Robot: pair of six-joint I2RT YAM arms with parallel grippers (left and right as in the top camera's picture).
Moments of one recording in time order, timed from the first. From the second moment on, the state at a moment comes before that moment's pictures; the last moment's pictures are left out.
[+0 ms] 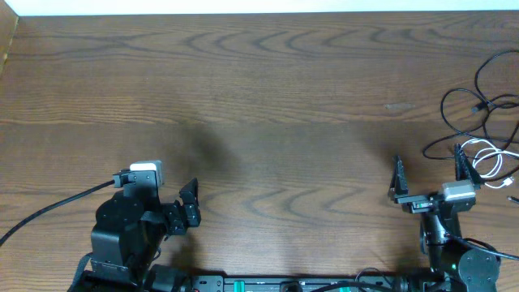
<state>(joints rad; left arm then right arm) -0.21 0.49 0.86 -1.00 -0.03 -0.24 0.01 0.05 0.18 0.10 -0.14 -0.08</state>
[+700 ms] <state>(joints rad) -0.21 0.49 0.86 -1.00 -0.03 -0.24 0.00 0.01 0.01 0.25 -0.14 -0.20</state>
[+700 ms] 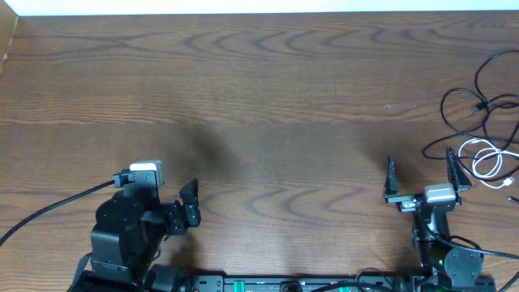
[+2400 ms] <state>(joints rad) -0.21 0.49 0.86 -1.00 -0.03 -0.24 0.00 0.01 0.01 -0.06 -0.13 -0.22</state>
